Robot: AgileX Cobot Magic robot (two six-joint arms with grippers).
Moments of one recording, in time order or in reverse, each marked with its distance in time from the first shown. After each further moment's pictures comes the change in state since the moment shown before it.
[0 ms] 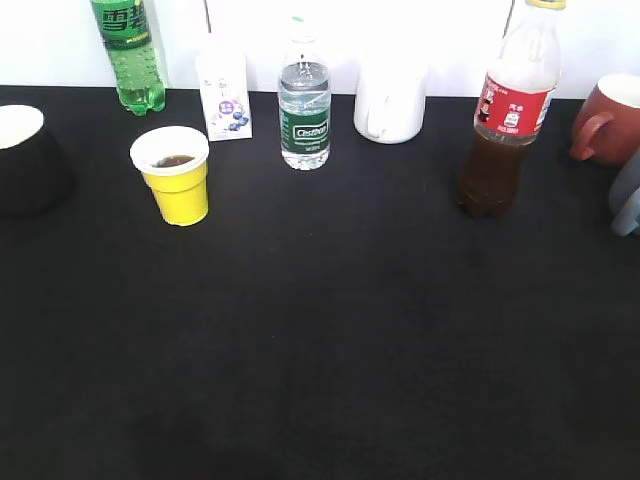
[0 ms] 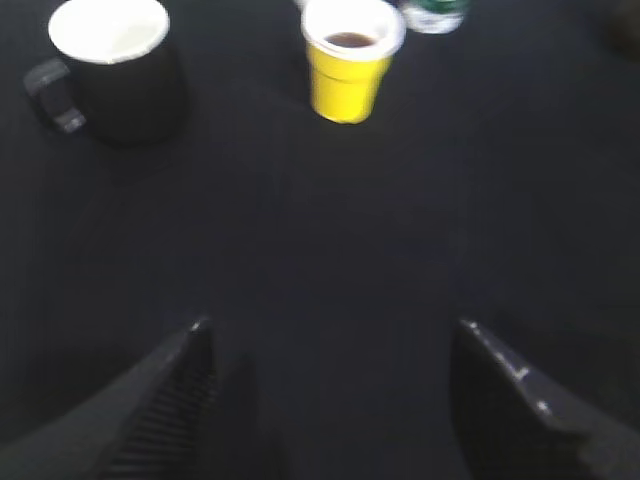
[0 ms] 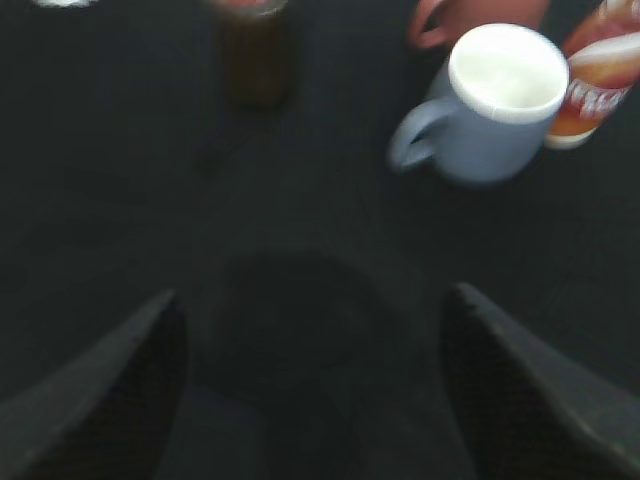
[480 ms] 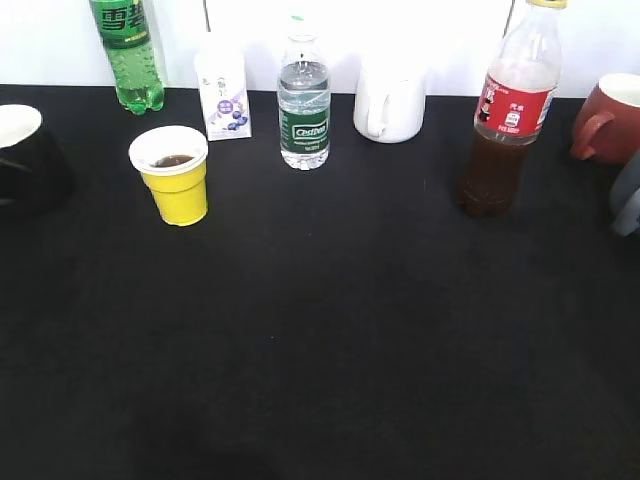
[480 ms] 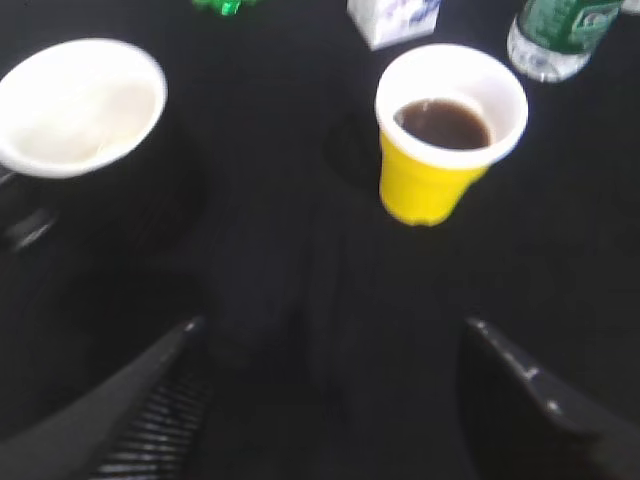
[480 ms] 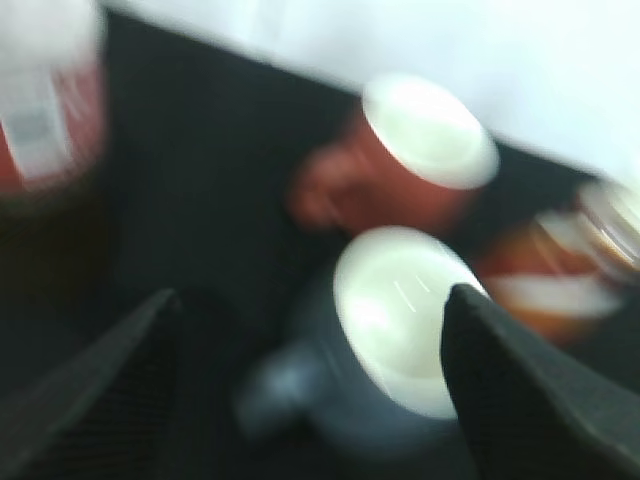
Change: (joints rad) left arm 0.000 0.723 0.013 0.157 -0.636 -0.137; right arm -0.317 0.734 0.051 -0.736 -0.767 0.429
